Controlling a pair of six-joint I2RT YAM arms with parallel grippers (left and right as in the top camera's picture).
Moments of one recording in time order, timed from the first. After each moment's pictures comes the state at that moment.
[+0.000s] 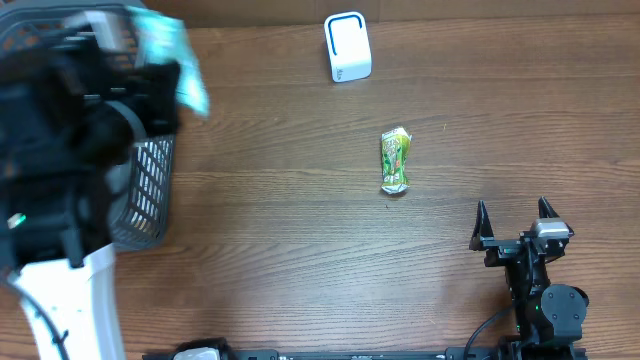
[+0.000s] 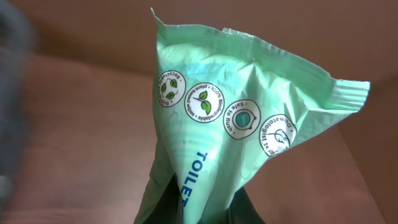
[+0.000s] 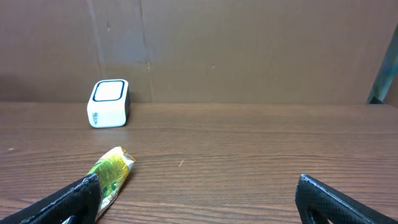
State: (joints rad) left arm 0.13 1.28 1.75 -0.97 0.41 -0.30; right arm 0.01 0.01 0.02 -0.04 -0.03 0.01
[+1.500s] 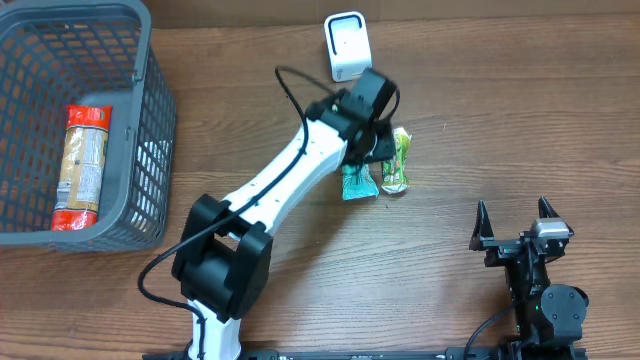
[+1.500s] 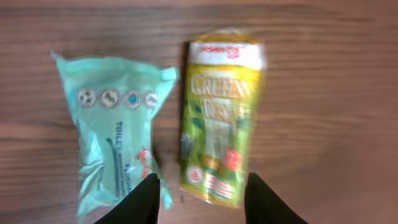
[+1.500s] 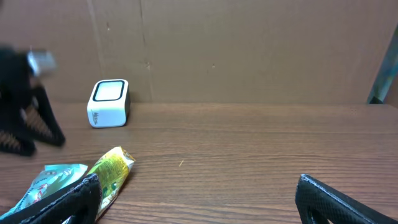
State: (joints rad) left arm -0.60 2.01 1.72 -0.85 0.13 -0.72; right arm 0.01 0.01 0.02 -0.04 -0.03 0.01
